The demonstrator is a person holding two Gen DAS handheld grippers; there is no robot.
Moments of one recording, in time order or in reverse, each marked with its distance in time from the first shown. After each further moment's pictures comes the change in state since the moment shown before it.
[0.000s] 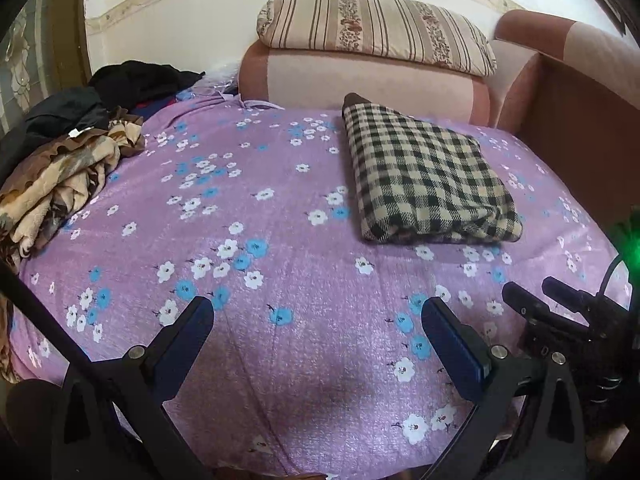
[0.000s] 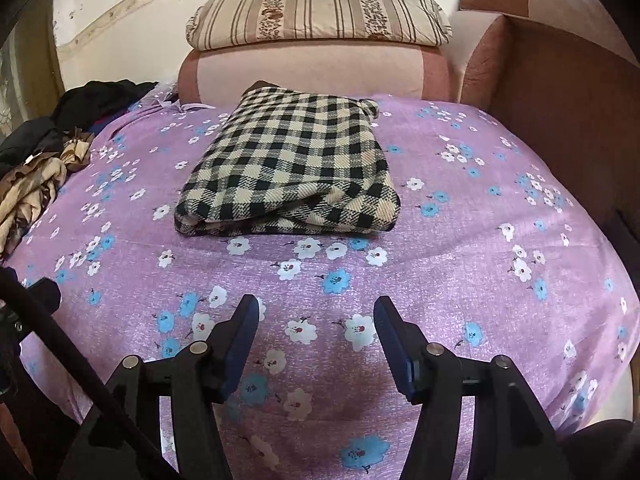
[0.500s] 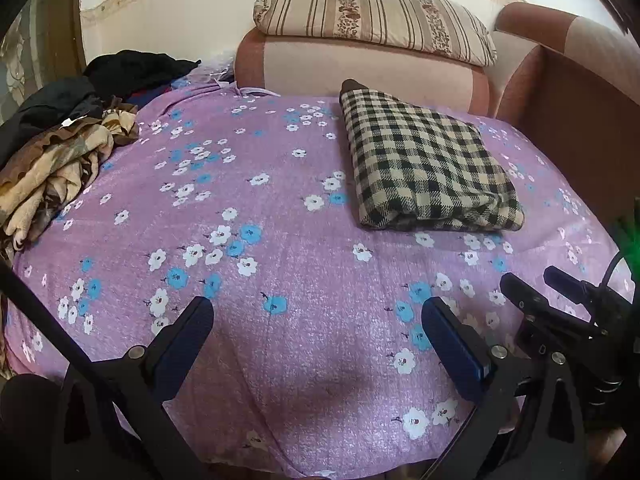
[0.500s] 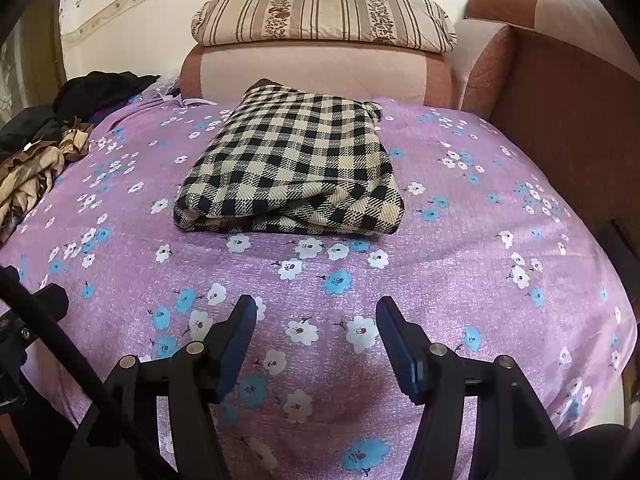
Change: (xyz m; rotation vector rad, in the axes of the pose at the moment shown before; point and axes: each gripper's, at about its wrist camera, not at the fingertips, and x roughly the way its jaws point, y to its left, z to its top) left arm 0.009 -0.001 -0.005 0.000 0.037 -0.012; right arm 0.001 0.009 -0.002 -0.043 -0.009 -0.027
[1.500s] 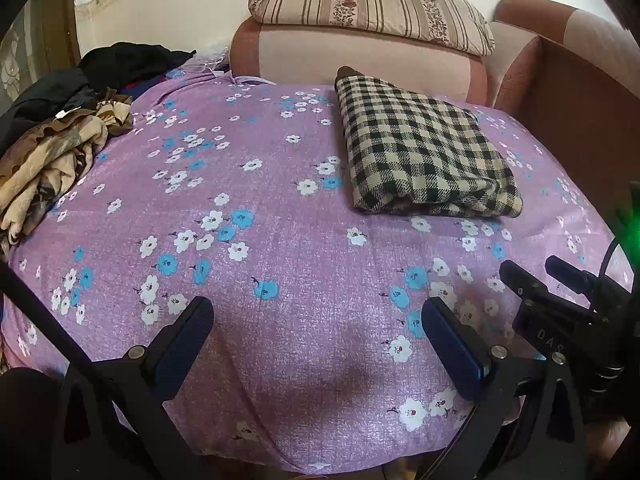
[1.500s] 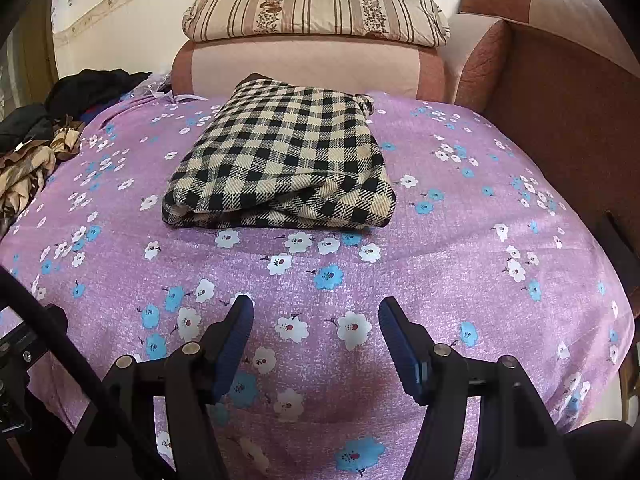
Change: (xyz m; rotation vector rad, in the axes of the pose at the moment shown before) left arm 0.005 -0.004 -0.007 0.005 0.033 -0.009; right arm 0.004 -0.003 -0.002 0.013 0.012 -0.026
